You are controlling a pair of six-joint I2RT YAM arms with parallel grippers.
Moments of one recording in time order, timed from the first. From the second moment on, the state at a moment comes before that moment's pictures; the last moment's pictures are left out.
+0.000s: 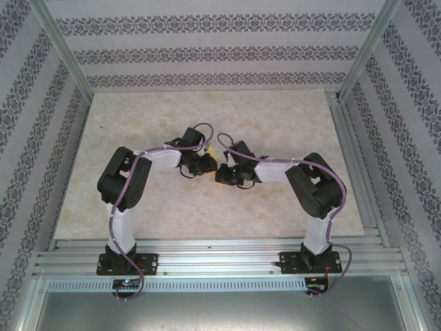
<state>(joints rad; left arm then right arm) -0.49 2.00 1.22 -0.30 0.46 -0.67 0.62 1.89 0.99 -0.08 -0.41 0.68</state>
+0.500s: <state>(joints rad) -0.49 2.00 1.22 -0.30 0.46 -0.67 0.62 1.89 1.00 -0.10 -0.39 0.65</state>
